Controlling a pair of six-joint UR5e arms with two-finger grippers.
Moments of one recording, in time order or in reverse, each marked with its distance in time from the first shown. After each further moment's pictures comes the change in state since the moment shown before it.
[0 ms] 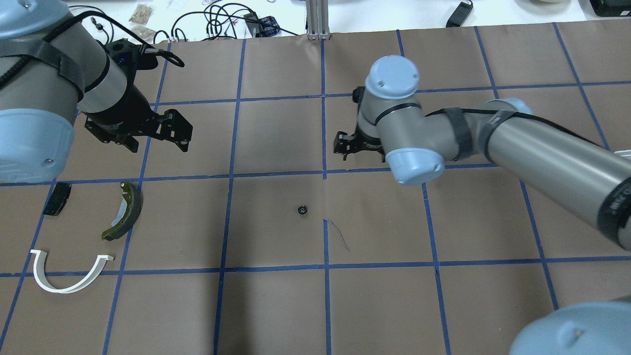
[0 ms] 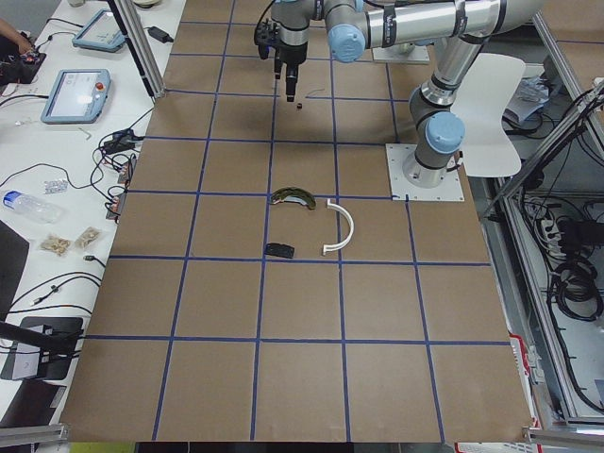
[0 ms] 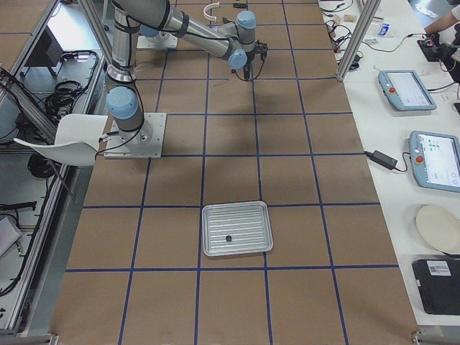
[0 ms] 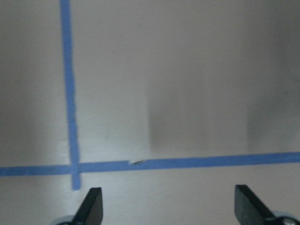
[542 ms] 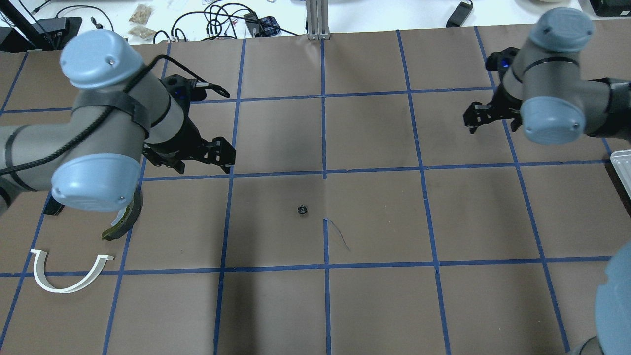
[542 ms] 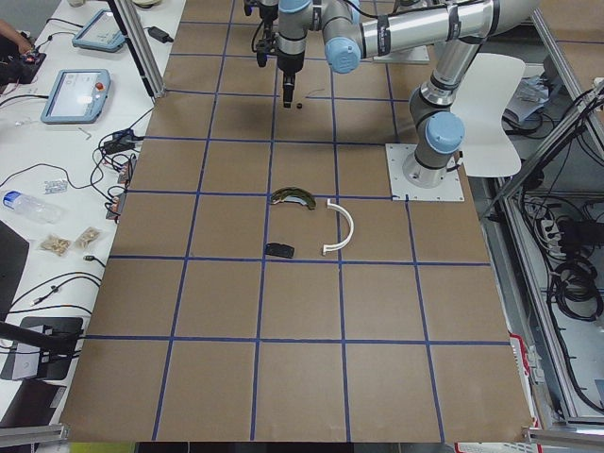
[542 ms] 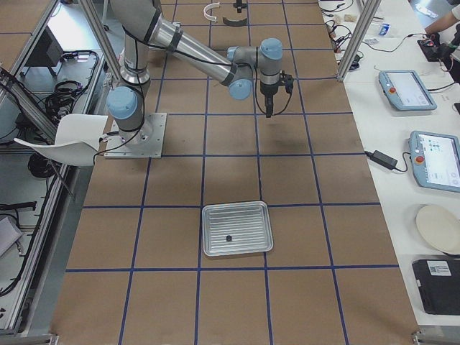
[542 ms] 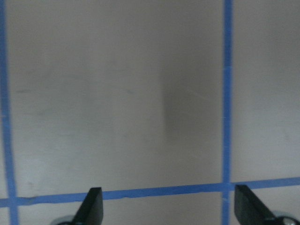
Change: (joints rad) left arm -0.142 -0.056 -0.132 0.151 -0.035 -0.117; right arm -0.443 -0.067 0.005 0.056 -0.097 -0.482
